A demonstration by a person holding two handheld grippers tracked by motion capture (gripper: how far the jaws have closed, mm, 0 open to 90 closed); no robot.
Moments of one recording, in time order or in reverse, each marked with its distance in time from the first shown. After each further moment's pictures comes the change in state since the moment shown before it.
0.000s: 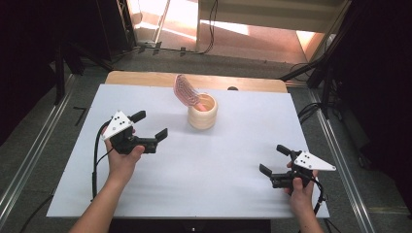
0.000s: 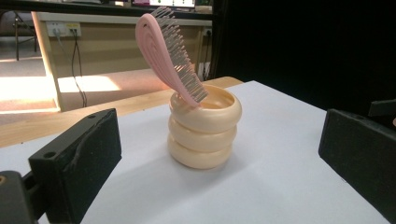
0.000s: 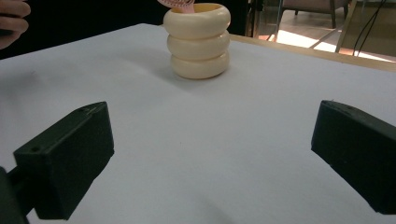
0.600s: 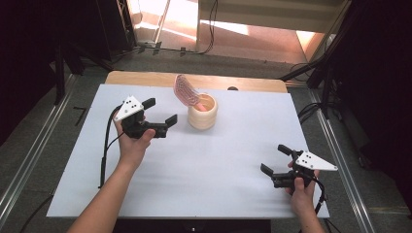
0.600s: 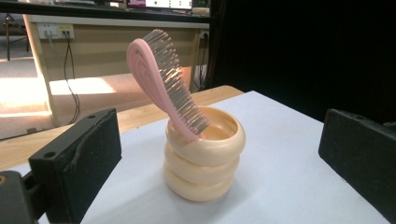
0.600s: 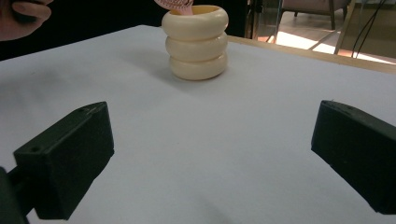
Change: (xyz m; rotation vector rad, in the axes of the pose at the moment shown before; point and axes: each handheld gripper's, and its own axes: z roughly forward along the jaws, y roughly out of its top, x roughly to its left) left arm 0.005 0.024 0.037 0.005 -0.017 -0.008; right arm -0.003 0.000 -0.002 -0.005 0.001 0.000
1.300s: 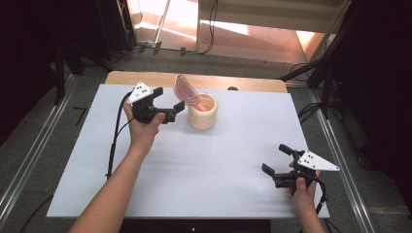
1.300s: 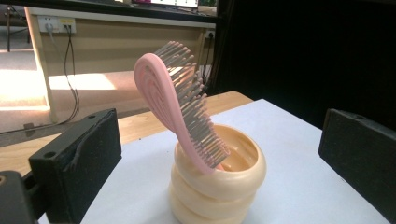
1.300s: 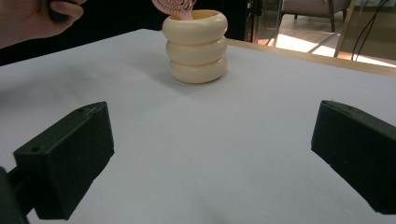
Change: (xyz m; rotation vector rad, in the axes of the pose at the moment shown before) left arm 0.014 0.015 0.042 0.008 0.013 -0.037; right arm -0.001 0.001 -0.003 -0.012 0.005 0.004
